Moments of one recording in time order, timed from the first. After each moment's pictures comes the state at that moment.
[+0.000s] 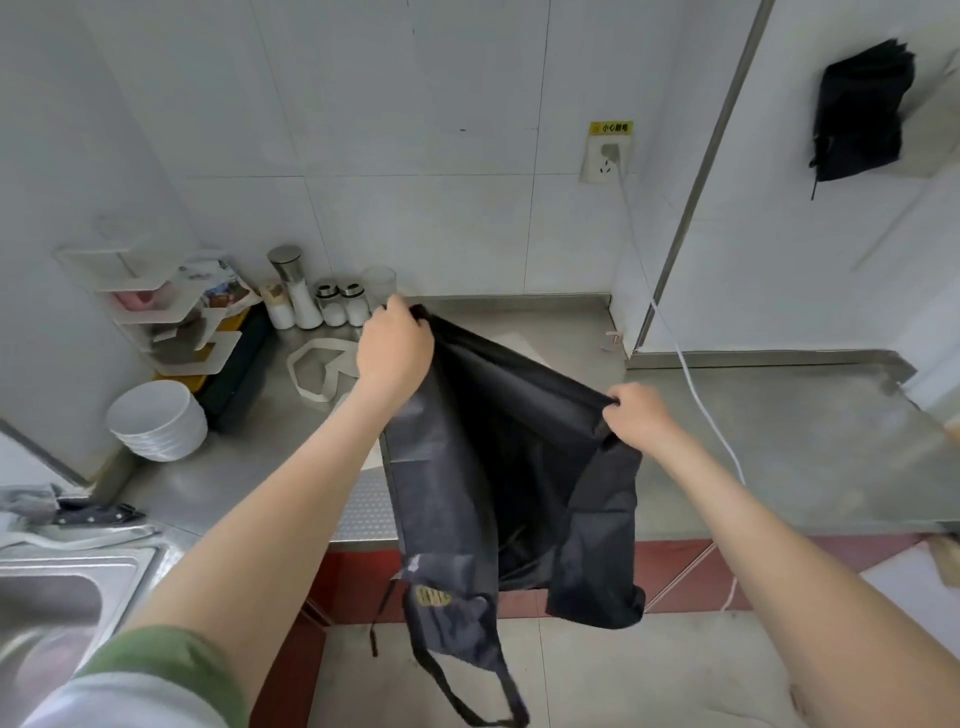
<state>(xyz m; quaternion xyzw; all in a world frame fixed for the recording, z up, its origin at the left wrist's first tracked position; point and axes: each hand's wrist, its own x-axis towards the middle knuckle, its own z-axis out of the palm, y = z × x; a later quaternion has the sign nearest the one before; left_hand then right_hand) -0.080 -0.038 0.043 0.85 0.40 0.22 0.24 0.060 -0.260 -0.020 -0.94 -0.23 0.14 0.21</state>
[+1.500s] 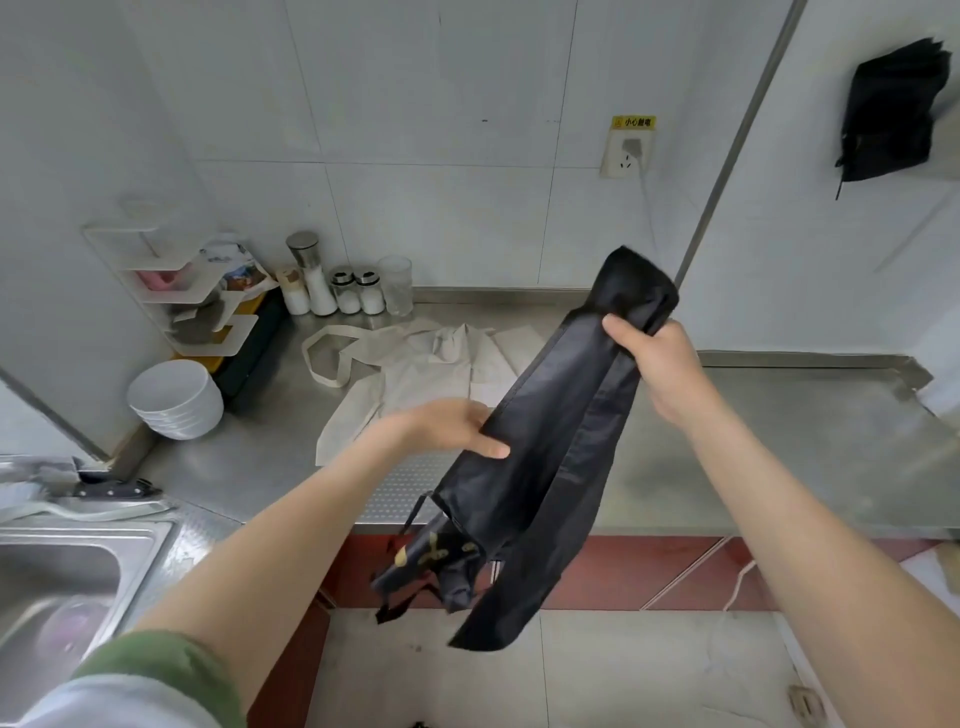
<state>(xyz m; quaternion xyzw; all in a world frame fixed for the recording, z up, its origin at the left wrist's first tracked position) -0.112 -0.059 -0.009 0.89 0.16 -0.18 0.39 0.036 -0.244 0.042 -0.71 -0.17 0.16 0.66</state>
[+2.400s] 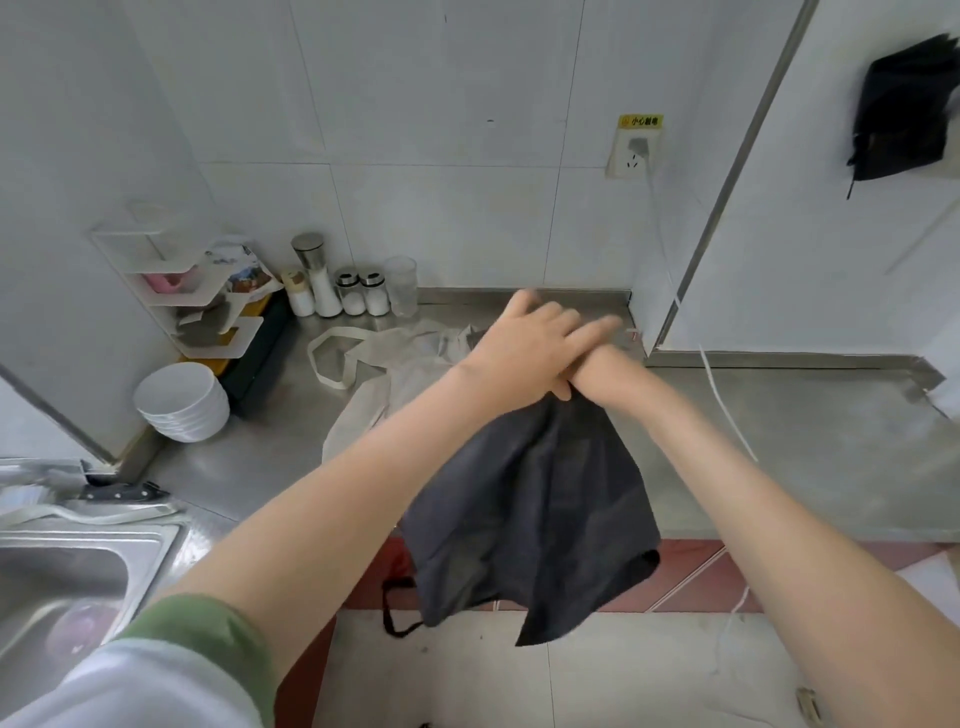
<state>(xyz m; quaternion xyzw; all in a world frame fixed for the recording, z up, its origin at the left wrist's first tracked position) -0.069 -0.099 0.055 0.97 -0.09 0.19 -0.16 0.007 -0.201 0.047 -0.86 -0.32 0.20 0.35</state>
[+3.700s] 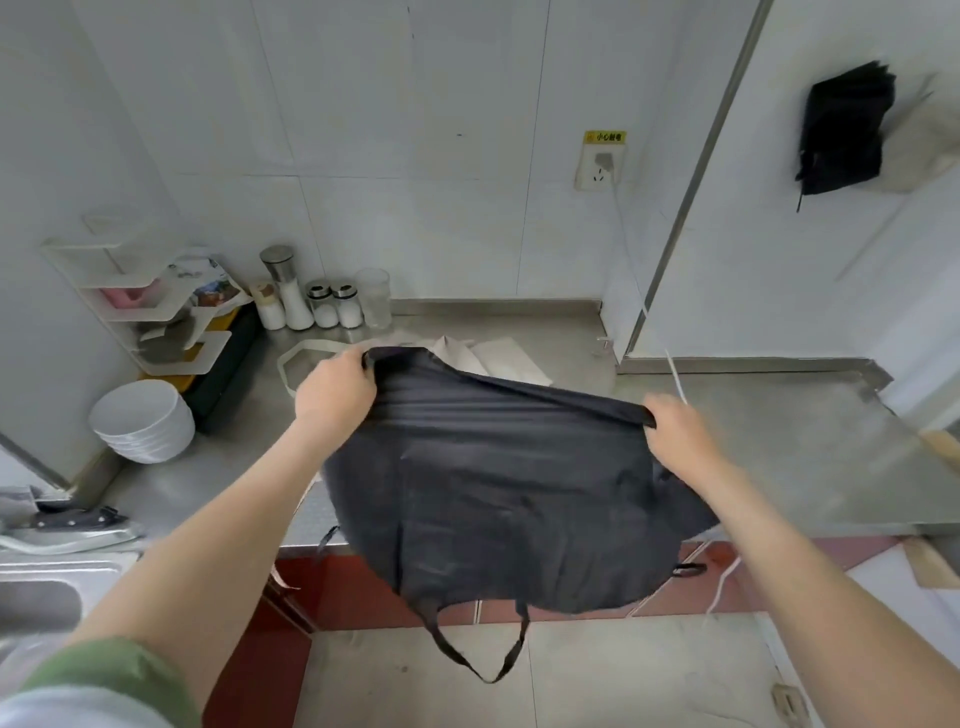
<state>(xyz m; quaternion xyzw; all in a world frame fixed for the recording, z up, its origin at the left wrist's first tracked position) -0.126 0.007 -0.004 0.87 0.42 0.15 0.20 0.075 -0.309 -0.037 -0.94 -0.30 0.03 0.14</state>
